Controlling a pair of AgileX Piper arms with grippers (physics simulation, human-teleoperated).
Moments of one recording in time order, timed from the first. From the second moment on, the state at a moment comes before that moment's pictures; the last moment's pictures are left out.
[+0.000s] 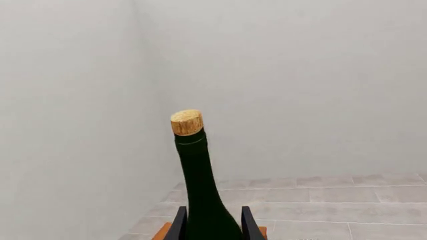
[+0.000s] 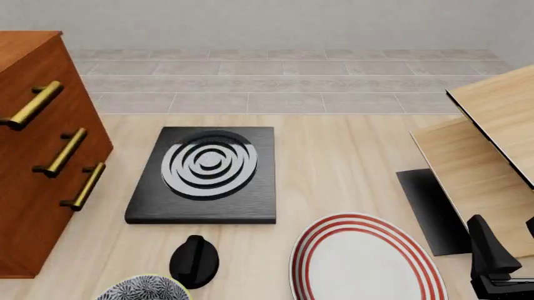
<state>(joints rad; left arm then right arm) 0.30 0.98 -1.13 -0.12 0.24 0.00 0.01 -0.01 0.00 0.00</state>
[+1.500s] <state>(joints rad) 0.42 1.15 -0.99 -0.37 0.27 0.00 0.01 -0.01 0.00 0.00</state>
